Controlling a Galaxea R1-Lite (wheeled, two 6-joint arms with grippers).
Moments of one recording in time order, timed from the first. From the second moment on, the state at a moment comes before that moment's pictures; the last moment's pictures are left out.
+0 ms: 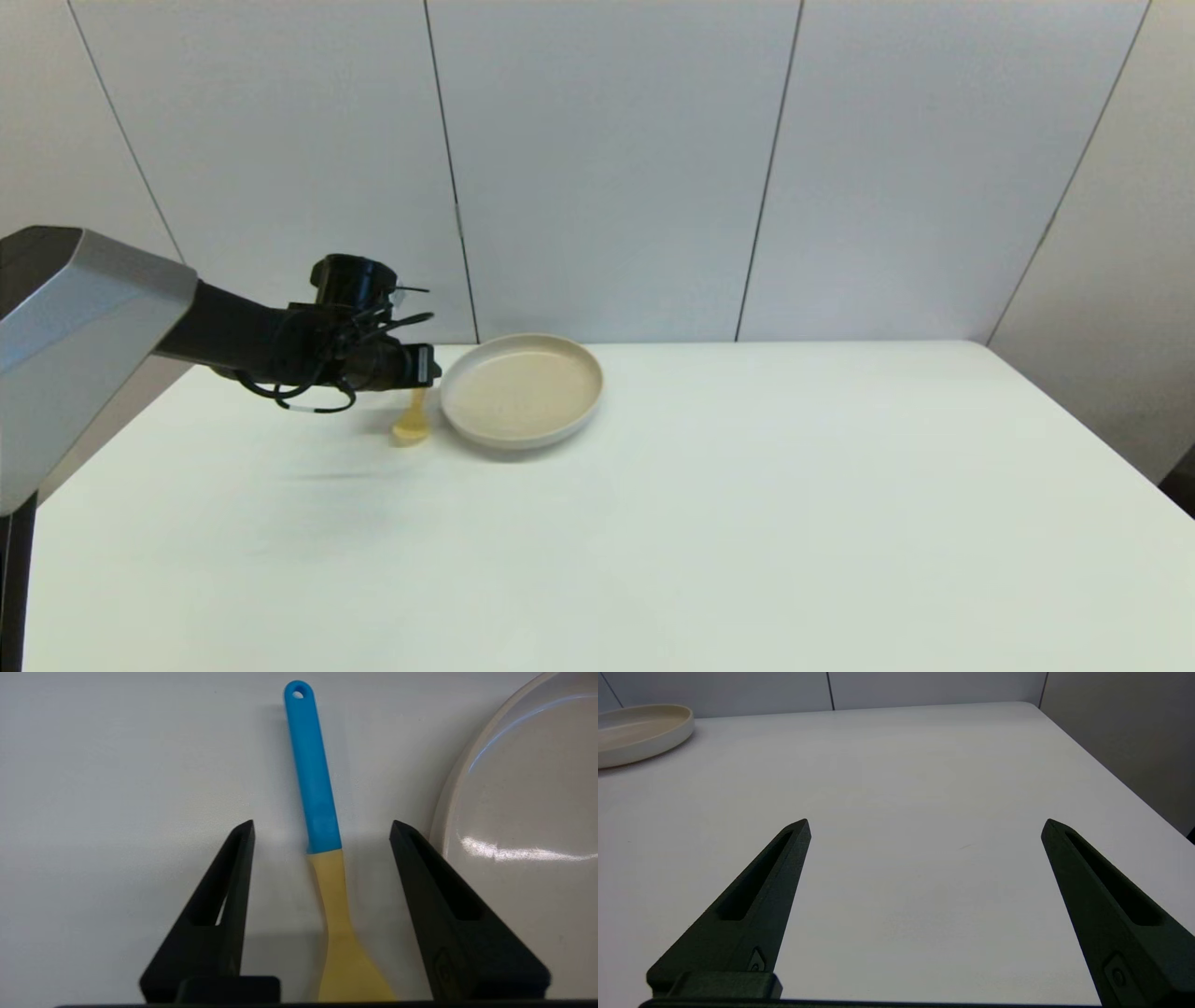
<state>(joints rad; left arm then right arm) -0.16 2.18 -1.39 -0.07 0.03 -0.12 0.00 0.00 0.00 0.01 -0.03 0.04</state>
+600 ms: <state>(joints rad) -0.13 2.09 -1.39 0.03 0.09 -0.08 0.00 0.00 0.00 0.01 -0.03 0.03</state>
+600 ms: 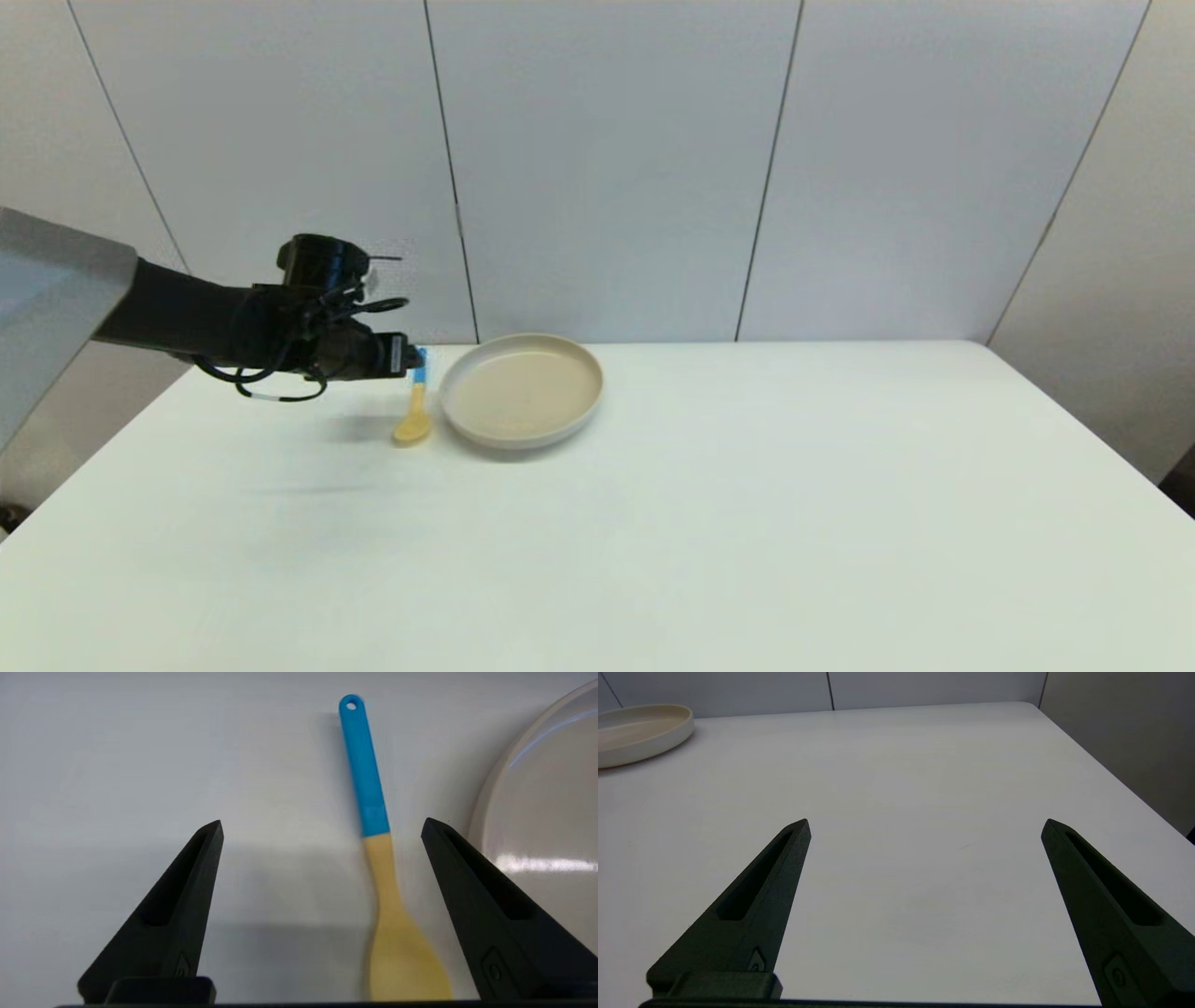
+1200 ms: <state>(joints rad) -0.14 1.46 -1.05 0.20 0.10 0.04 0.00 0.00 0.00 0.01 -0.03 0.03</state>
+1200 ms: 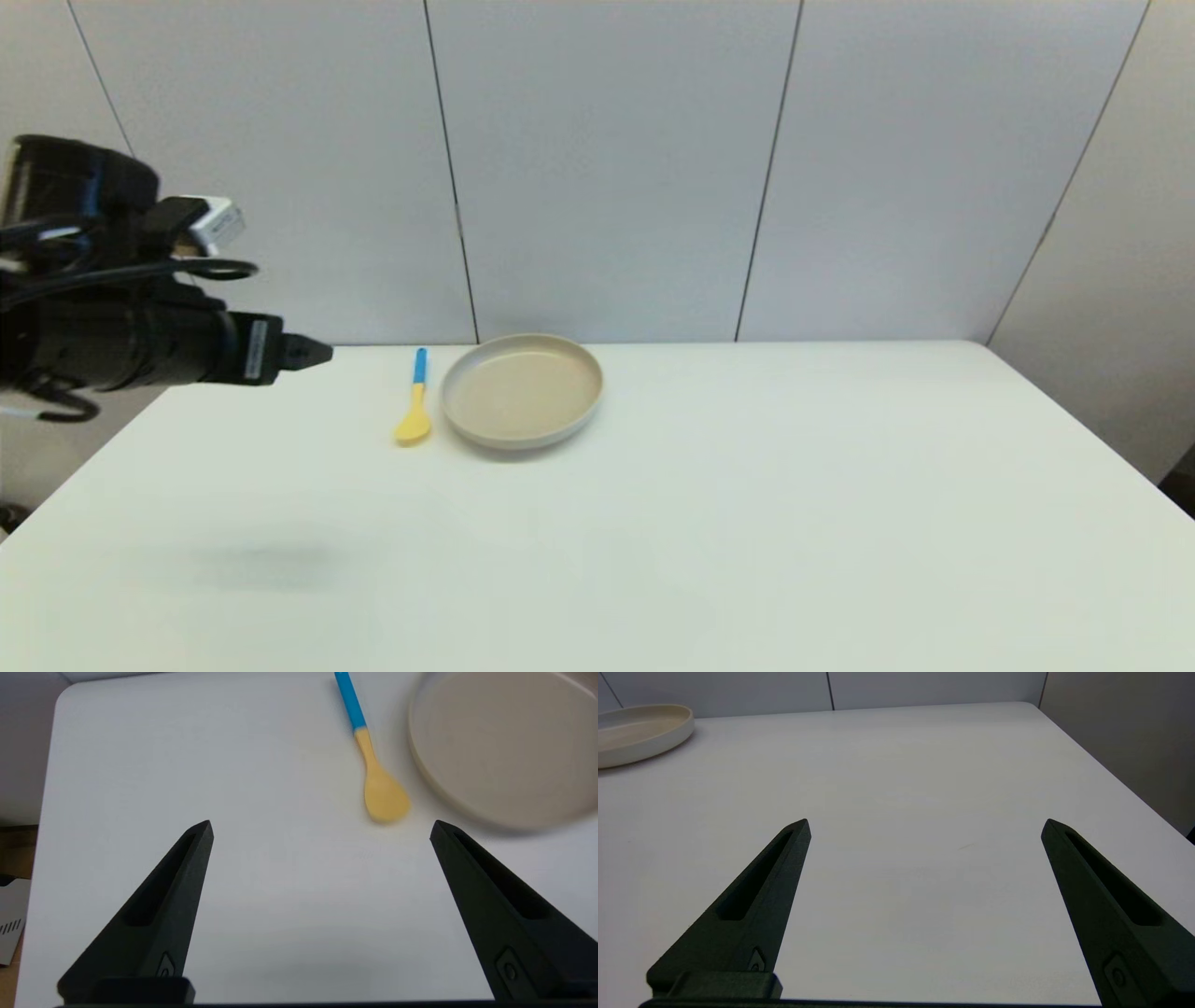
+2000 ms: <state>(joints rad) -0.08 0.39 -0.11 0.11 0.07 0.08 0.00 0.00 0.00 0.01 -0.03 0.03</state>
